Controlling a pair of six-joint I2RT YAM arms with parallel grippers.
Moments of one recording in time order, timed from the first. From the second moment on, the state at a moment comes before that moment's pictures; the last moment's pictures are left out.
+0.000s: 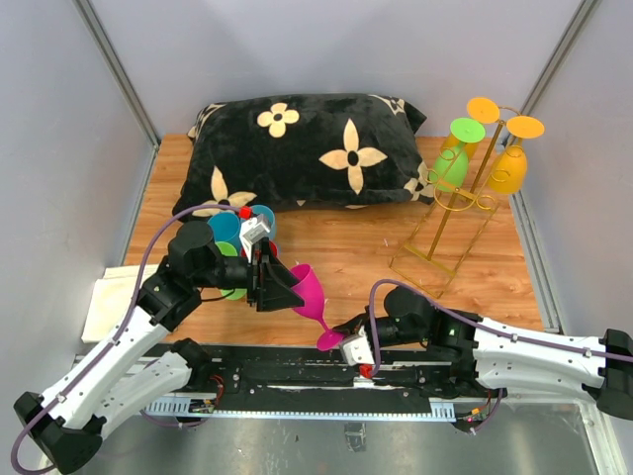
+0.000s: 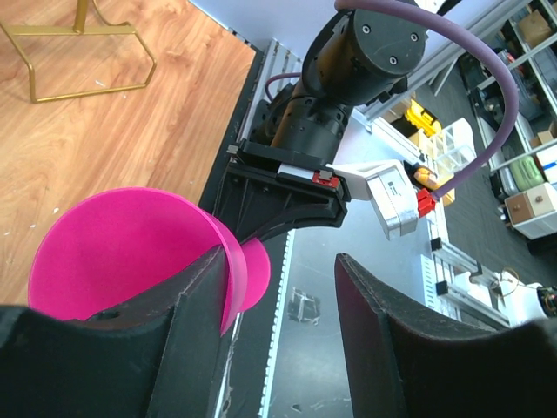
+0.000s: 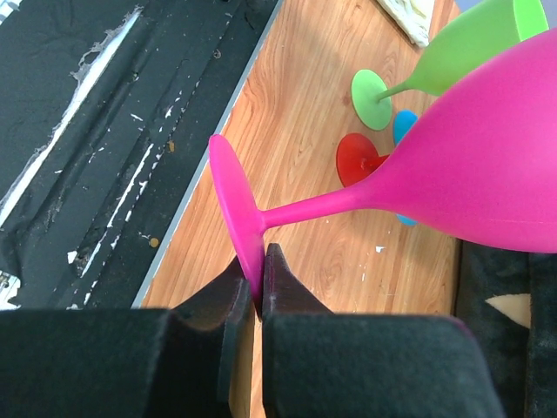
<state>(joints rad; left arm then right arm) -0.62 0.72 0.76 -0.24 0.89 -0.46 1.21 0.82 0.44 -0.08 -0.33 -0.89</state>
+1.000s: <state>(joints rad) -0.64 0.77 0.79 -0.34 0.85 -0.37 1.21 0.74 0.38 -0.07 -0.27 -0.91</state>
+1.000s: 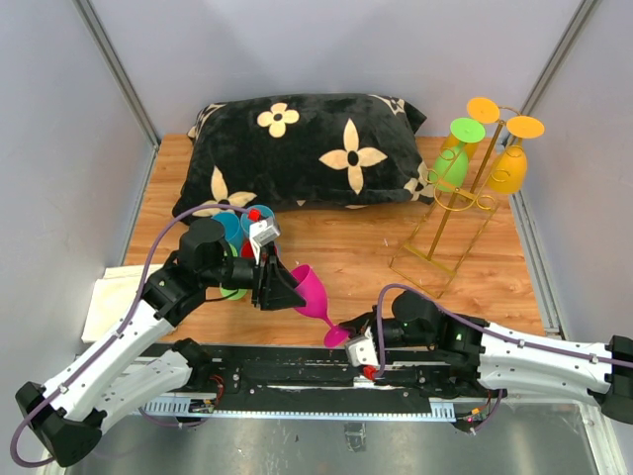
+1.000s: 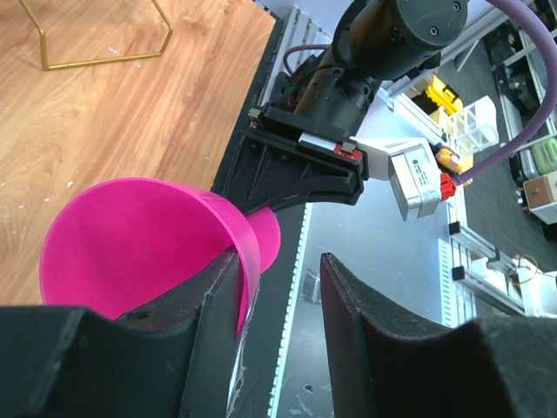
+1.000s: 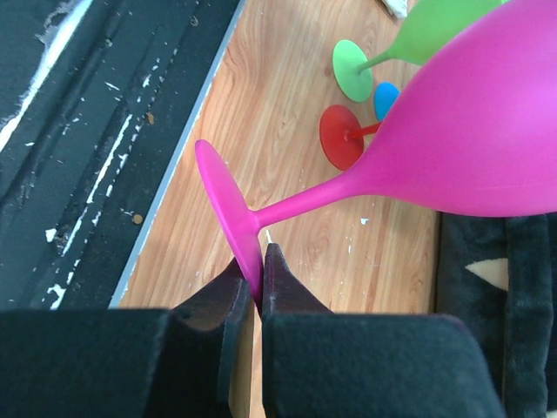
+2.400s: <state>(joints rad) -0.69 0.90 1.06 -0.54 0.32 -0.32 1.21 0.65 0.37 -0.01 -0.05 -0.87</state>
